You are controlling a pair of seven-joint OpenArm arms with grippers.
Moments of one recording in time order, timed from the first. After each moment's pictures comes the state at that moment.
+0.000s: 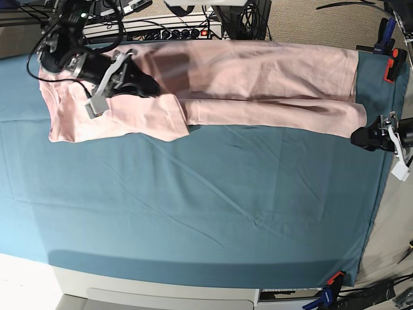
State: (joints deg) left arm -7.2 -40.3 -14.8 66.1 -82.9 -43.3 81.7; right arm -21.7 10.7 26.0 111.6 71.9 39.8 -78.1
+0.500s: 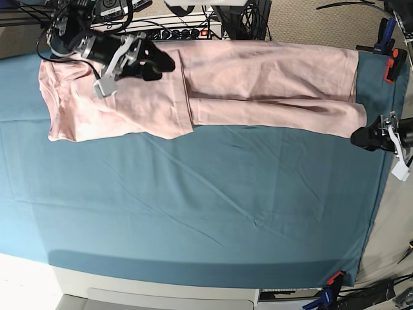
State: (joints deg) left arm -7.2 -40.3 -14.8 66.1 -82.8 -43.3 80.9; right arm -28.3 8.9 26.0 111.7 76.4 39.8 -78.6
